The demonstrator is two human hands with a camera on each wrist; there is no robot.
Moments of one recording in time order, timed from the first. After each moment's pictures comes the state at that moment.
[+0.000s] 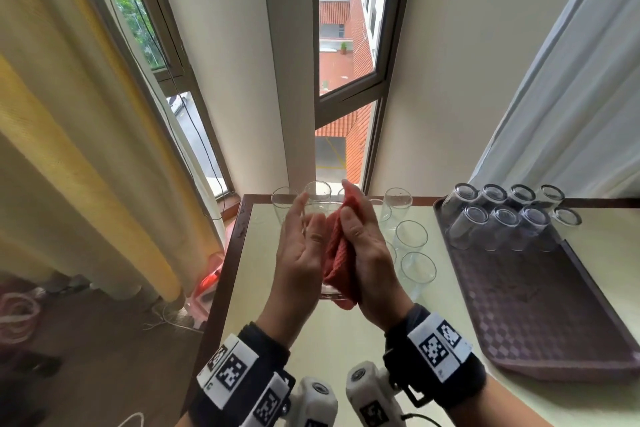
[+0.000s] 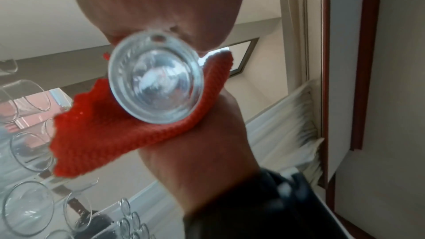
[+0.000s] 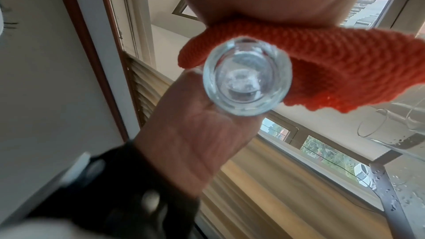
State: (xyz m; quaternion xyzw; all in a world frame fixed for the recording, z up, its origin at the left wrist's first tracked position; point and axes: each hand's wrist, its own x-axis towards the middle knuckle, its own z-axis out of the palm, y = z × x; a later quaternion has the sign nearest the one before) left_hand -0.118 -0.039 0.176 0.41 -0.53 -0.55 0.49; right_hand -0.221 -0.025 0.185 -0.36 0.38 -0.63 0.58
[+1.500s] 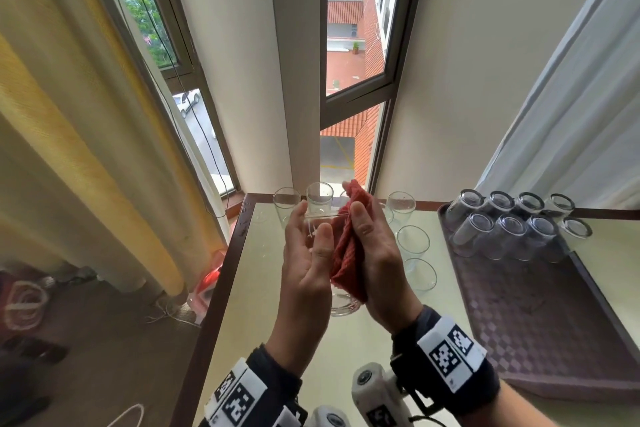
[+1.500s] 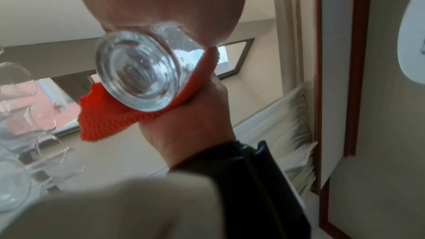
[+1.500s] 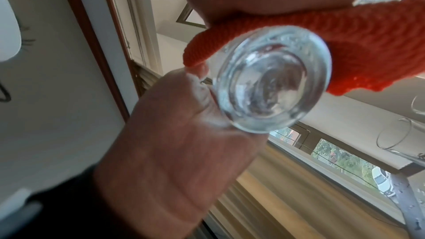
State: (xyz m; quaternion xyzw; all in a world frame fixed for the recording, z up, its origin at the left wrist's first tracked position) left_hand -0.137 -0.017 0.179 0.41 -0.50 -0.54 0.53; right_hand -0.238 -0.028 0.191 -0.37 0.35 -0.62 0.59
